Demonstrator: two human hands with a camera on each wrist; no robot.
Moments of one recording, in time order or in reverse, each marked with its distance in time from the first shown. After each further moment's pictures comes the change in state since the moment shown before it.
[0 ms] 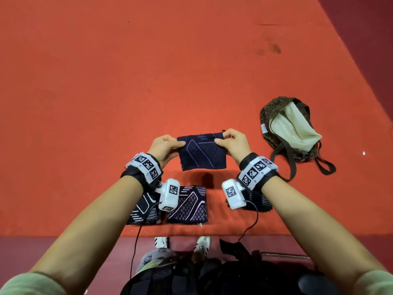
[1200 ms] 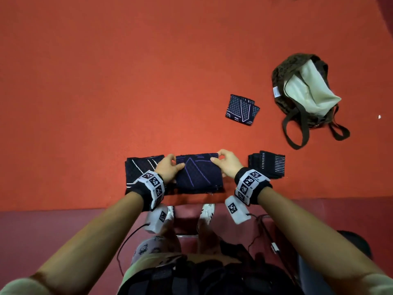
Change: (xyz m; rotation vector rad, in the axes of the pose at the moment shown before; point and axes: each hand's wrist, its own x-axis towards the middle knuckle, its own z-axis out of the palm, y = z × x) left_hand -0.028 -0.130 -0.075 0.814 -0.055 -0.148; right_hand -0.060 0.133 0.056 -0.462 -0.218 0.258
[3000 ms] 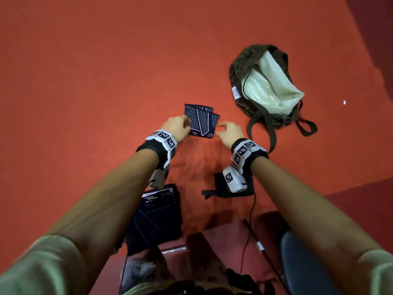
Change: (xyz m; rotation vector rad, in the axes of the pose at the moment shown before) left_hand 0.188 0.212 0.088 0.609 -0.079 0.408; right_hand 0.131 0.022 -0.185 -0.135 0.310 0.167
